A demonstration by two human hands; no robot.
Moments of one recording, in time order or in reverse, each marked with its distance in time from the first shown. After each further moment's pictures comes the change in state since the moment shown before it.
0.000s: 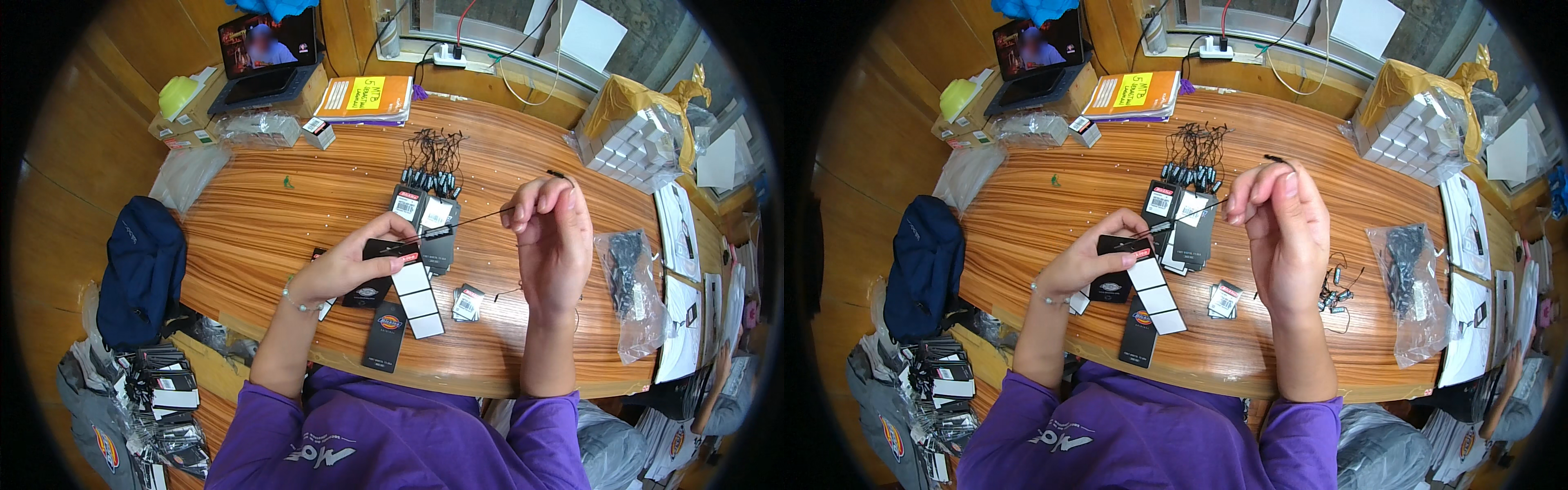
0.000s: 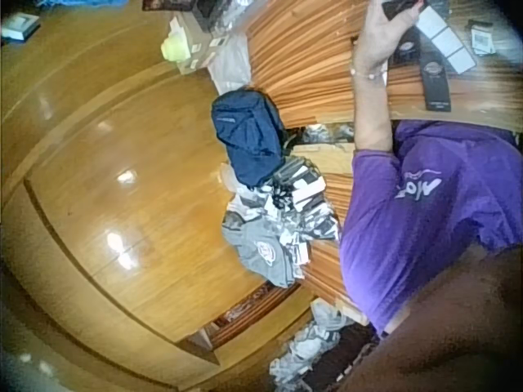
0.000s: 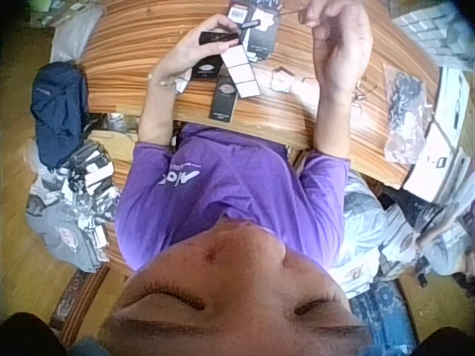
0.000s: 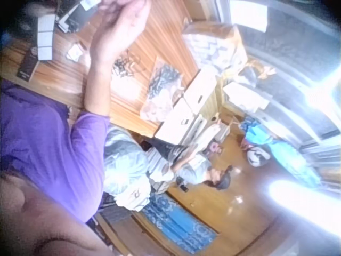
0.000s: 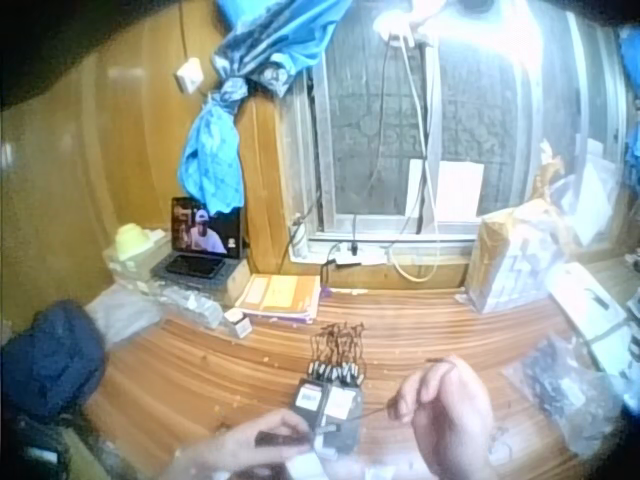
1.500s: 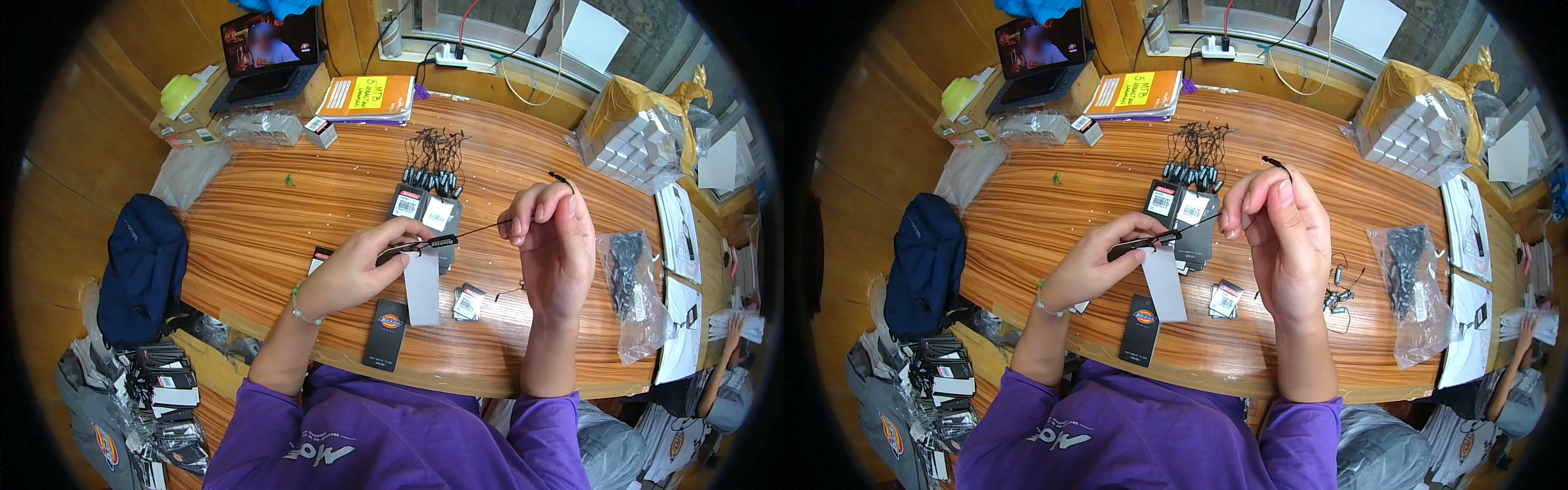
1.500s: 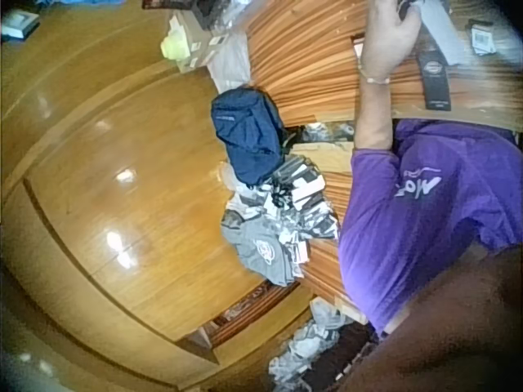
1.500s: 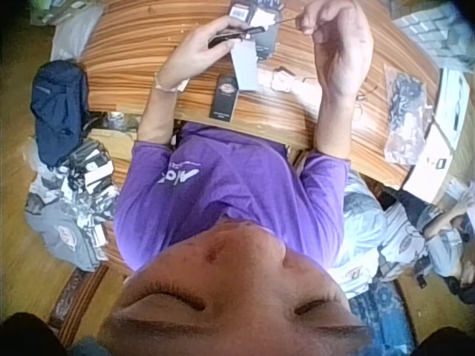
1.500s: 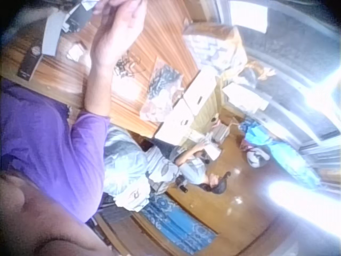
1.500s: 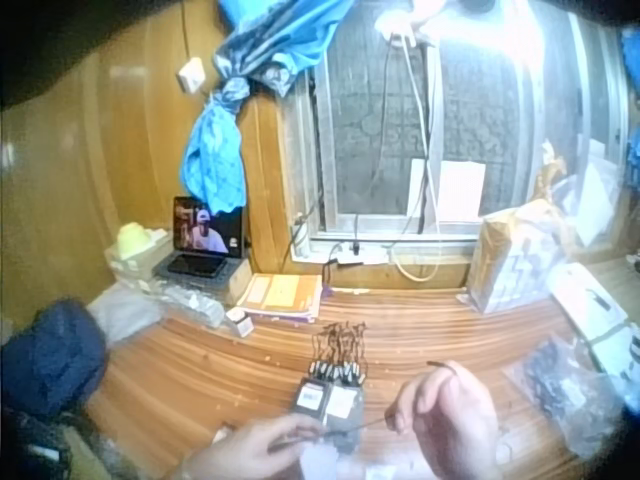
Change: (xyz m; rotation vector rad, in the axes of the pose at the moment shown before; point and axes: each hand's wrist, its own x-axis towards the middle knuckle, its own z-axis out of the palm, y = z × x) left_hand 0.001 0.018 0.021 0.475 0.098 0.090; right_hand -0.003 -0.006 0.002 -0.035 -0.093 0.042
